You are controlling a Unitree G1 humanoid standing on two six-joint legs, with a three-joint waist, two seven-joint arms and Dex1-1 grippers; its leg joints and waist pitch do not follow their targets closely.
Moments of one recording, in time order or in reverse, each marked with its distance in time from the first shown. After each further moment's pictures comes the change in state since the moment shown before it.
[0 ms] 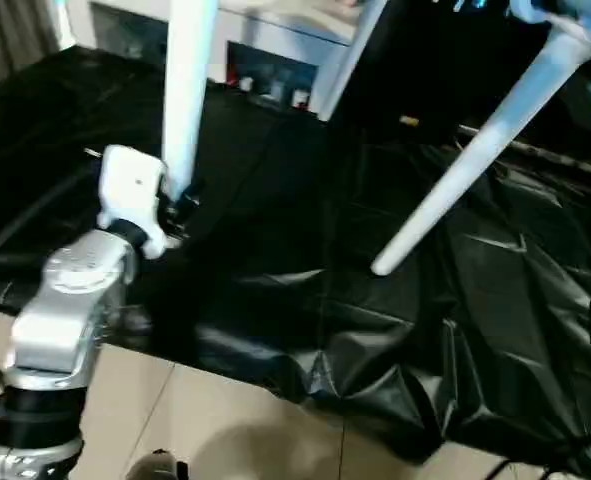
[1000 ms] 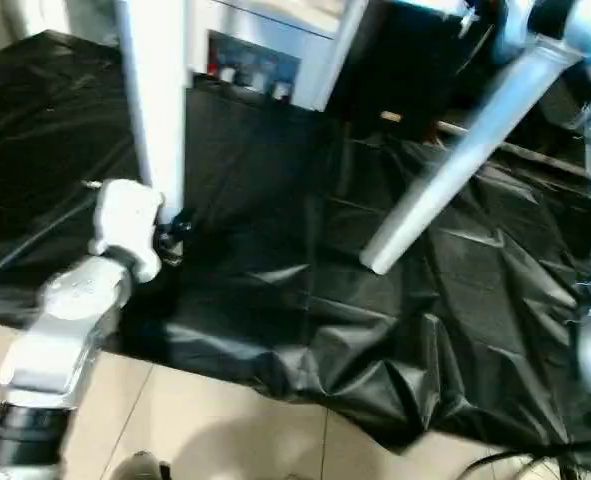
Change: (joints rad) left arm 0.072 0.112 0.064 0.107 -0.014 -0.112 0.036; right arm 0.280 0.191 -0.253 -0.472 0.552 0.129 0.228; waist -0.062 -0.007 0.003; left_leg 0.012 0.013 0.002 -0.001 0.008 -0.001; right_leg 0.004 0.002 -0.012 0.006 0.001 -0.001
